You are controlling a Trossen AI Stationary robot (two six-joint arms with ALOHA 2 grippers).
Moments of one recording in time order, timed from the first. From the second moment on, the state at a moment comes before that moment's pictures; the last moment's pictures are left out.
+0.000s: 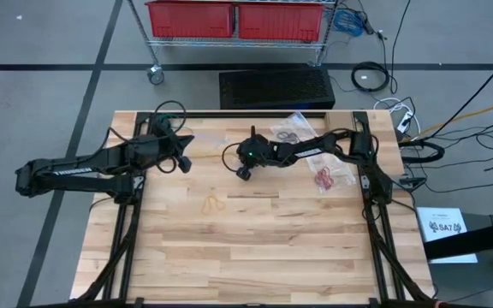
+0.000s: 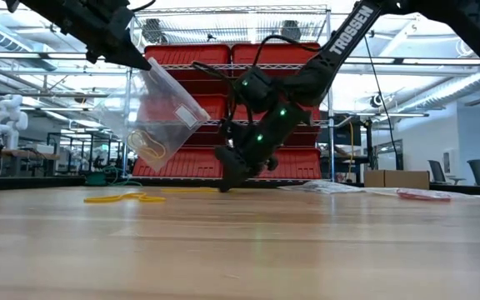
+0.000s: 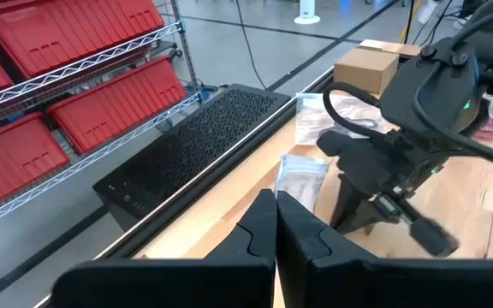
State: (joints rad) left arm 0.22 0.71 0.61 -0.26 -0.47 -0.07; right arm -0.26 2.13 1.26 0.06 0.15 0.11
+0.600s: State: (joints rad) left arm 0.22 0.75 0.61 -0.23 -0.41 -0.07; right arm -0.21 1.65 1.26 -0.19 0.13 -0.08
